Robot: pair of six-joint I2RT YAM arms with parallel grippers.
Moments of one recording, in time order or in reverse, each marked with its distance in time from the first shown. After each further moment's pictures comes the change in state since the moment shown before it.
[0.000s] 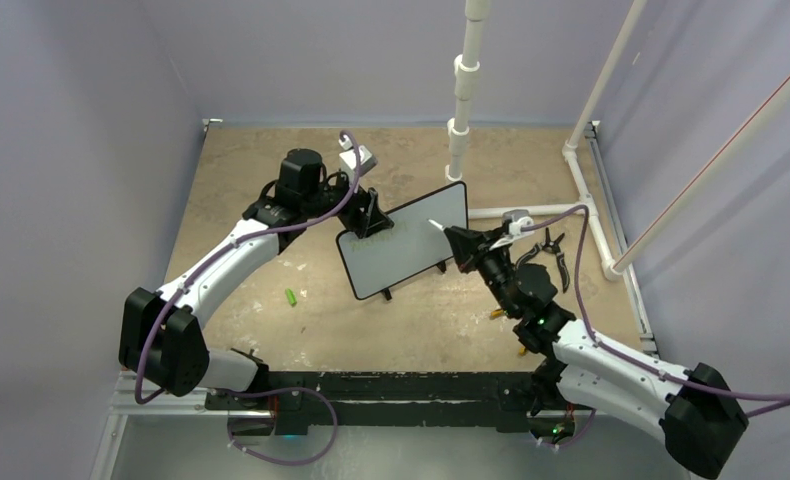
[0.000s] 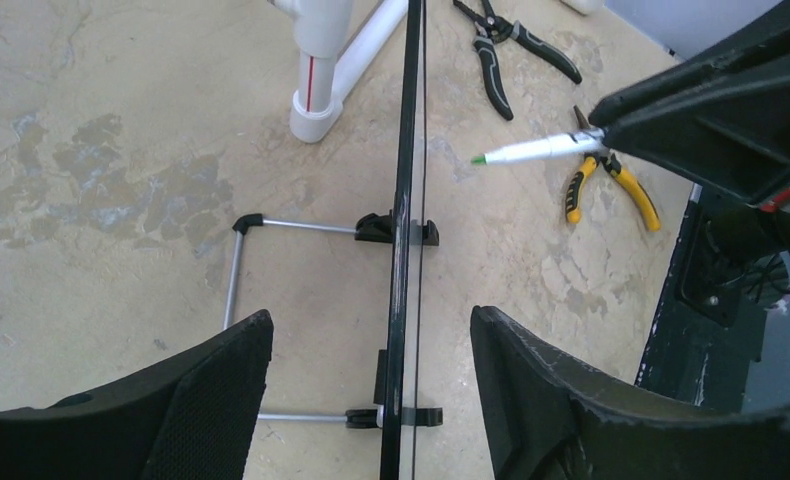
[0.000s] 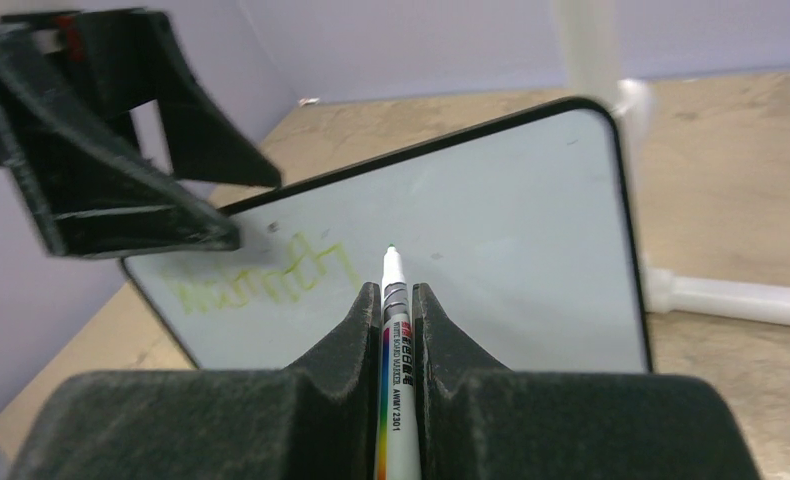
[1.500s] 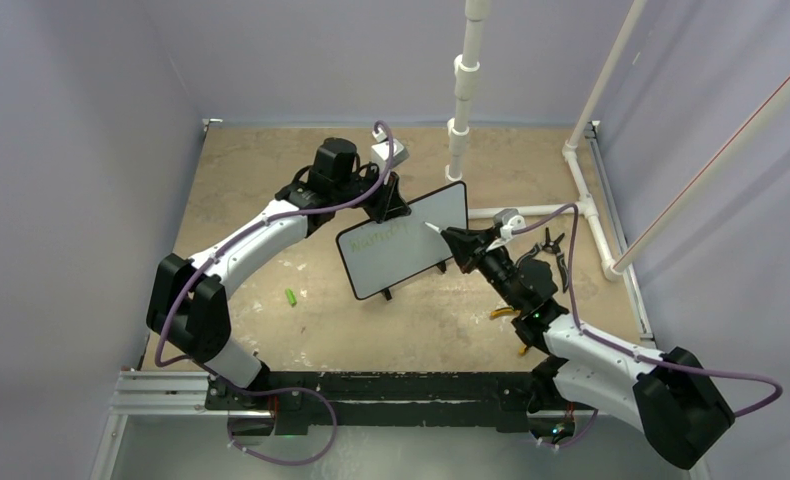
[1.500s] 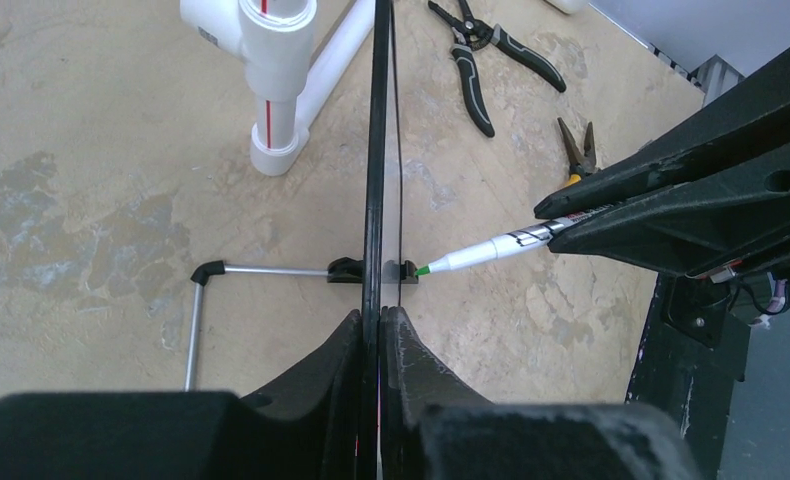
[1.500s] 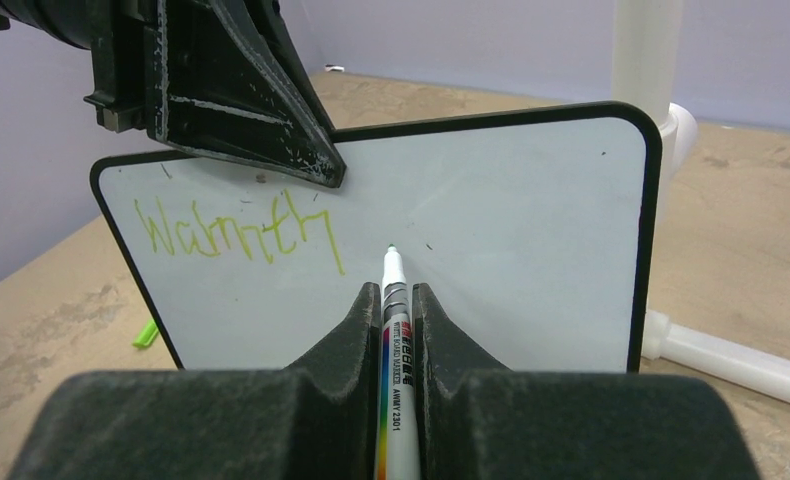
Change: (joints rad) left arm -0.099 0.191 0.177 -0.015 -0.046 -0.048; right arm -0.195 0.127 -0.072 0.229 -0.332 -0.127
